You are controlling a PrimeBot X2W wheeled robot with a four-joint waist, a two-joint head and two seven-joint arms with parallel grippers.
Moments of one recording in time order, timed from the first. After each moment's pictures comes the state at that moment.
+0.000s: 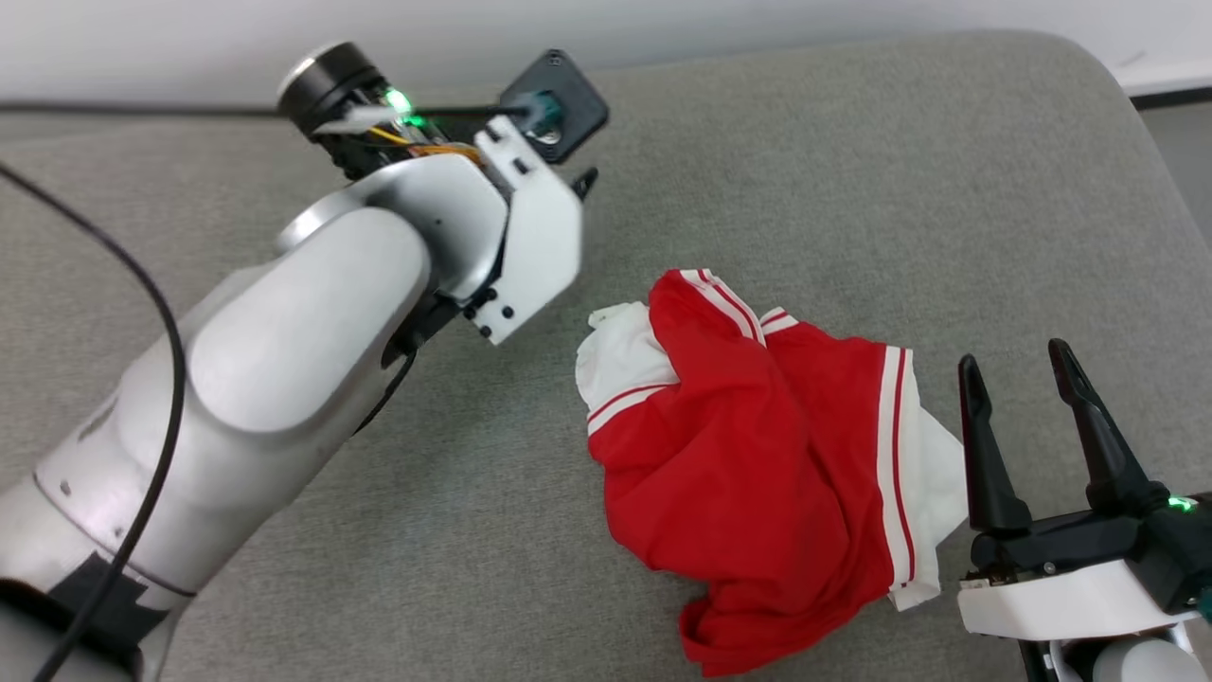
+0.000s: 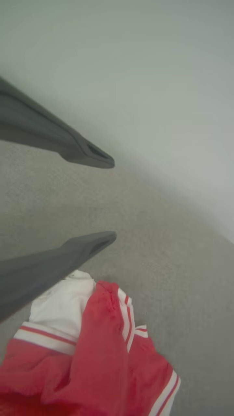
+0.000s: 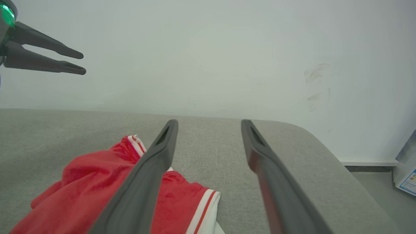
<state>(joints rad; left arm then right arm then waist) -1.10 0.44 -0.92 0.33 -0.48 -0.13 0.47 -0.02 -0.07 0.00 -0.12 0.05 0.13 -0.26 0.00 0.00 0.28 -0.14</state>
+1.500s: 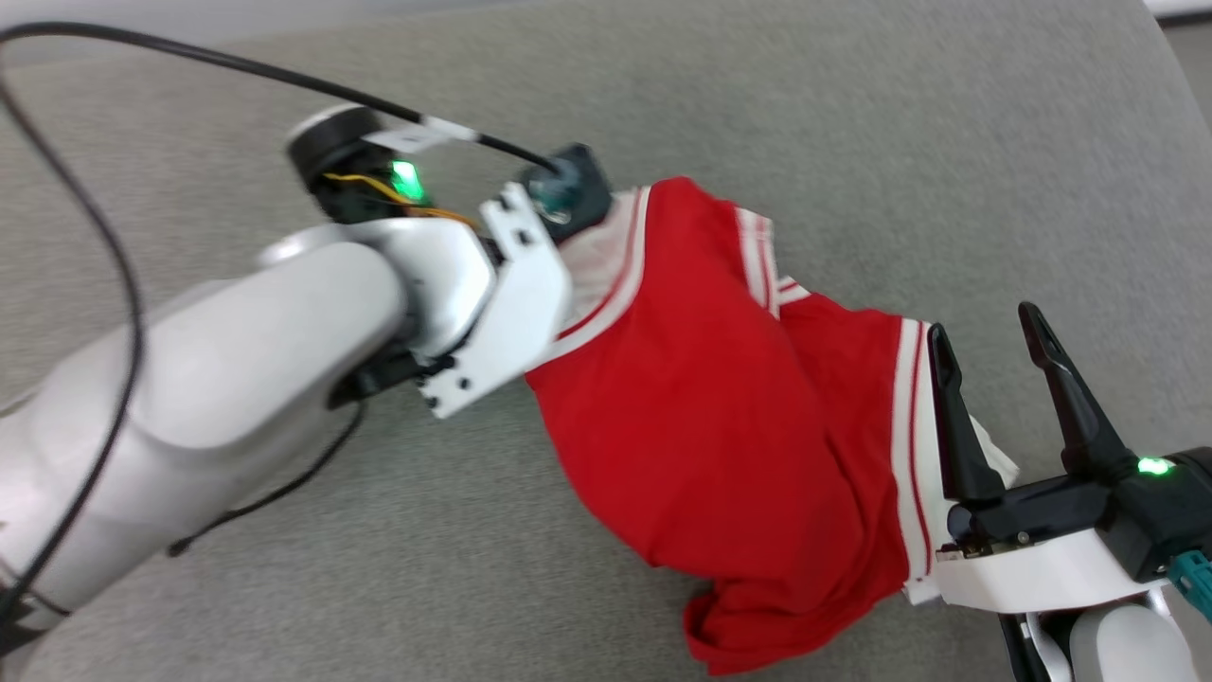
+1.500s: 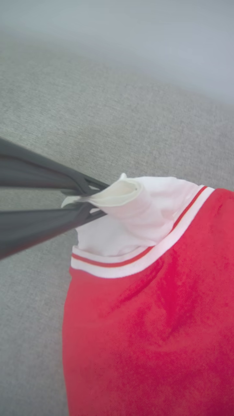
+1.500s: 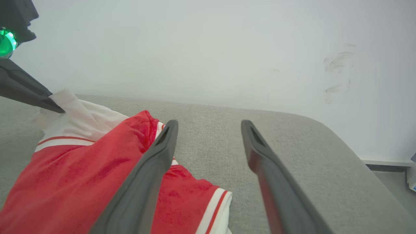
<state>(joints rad) -1.25 0.62 -1.28 0.16 -0.79 -0.13 0.68 -0.09 -0.07 0.04 -0.09 0.02 0.13 -0.26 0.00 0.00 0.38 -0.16</state>
